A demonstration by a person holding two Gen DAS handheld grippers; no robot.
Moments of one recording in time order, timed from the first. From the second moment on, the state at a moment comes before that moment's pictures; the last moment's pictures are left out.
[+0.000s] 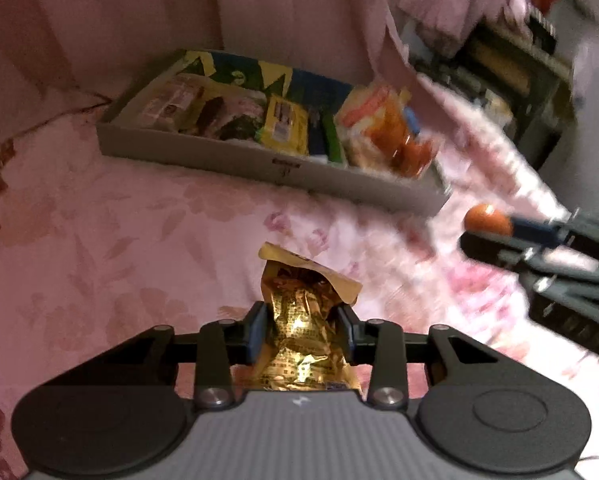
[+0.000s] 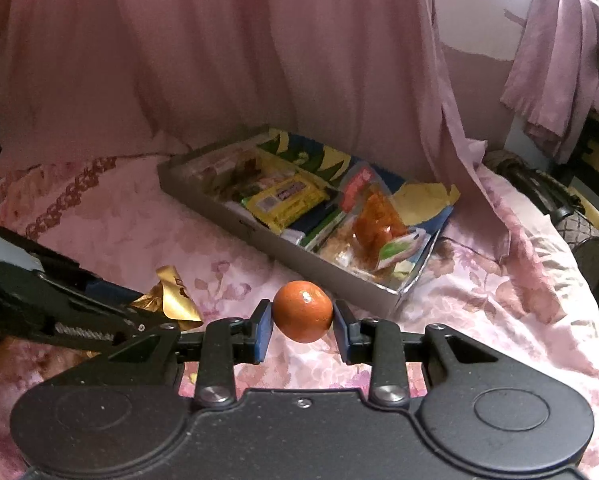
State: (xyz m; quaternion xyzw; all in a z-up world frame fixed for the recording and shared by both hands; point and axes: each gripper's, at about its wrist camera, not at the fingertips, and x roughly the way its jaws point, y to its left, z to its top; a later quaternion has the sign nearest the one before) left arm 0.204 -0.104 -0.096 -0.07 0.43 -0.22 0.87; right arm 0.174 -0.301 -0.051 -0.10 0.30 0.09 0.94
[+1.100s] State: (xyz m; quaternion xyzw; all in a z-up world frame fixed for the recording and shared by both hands) left arm 0.357 -0.080 -0.084 -0.20 0.26 -0.16 0.93; right arm 0.312 -0.284 -0.086 0.02 0.25 0.01 0.97
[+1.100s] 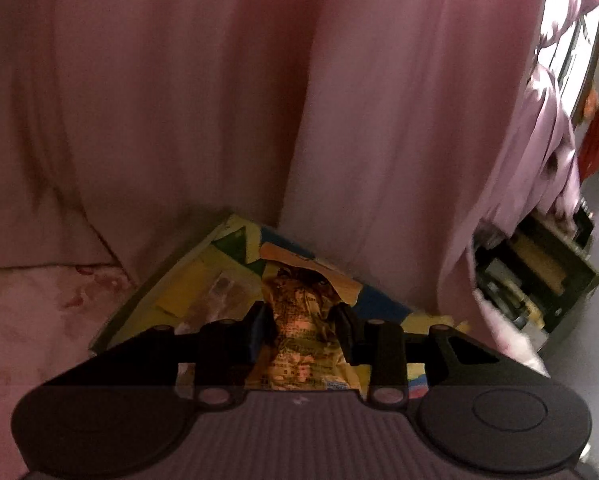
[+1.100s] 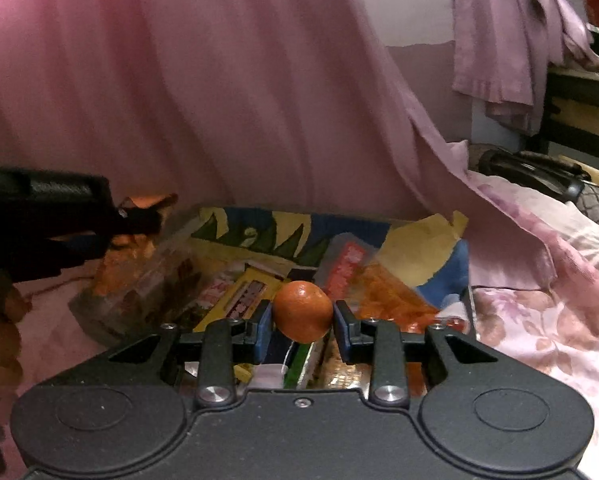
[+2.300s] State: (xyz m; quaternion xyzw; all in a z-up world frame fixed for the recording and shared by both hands) left arm 0.366 -0.102 -0.119 -0.13 0.29 -0.17 0.93; right arm 0.326 -0.262 -0.112 -0.01 0.29 -0.01 0.96
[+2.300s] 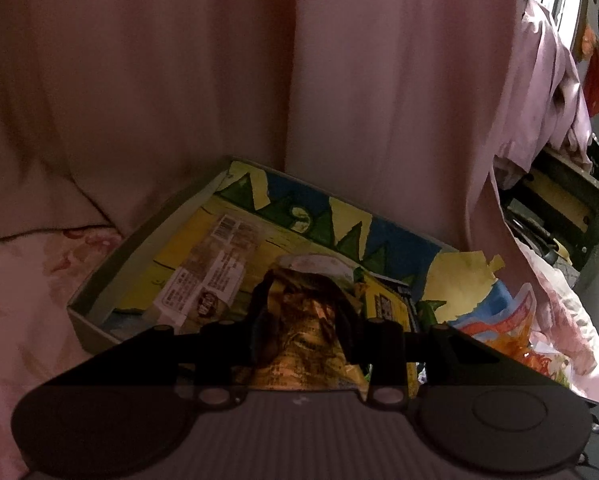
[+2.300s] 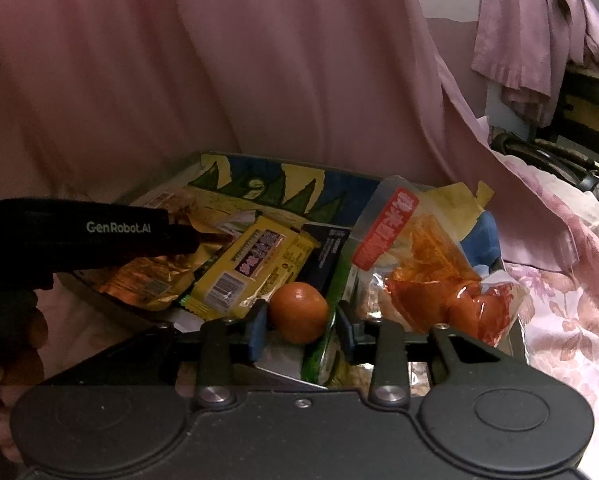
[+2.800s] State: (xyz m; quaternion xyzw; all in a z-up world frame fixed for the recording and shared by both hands) left arm 0.355 -0.105 -0.109 -0.13 0.28 -0.15 0.94; right arm 0.301 -0.276 -0.097 0.02 0.27 -0.02 0.96
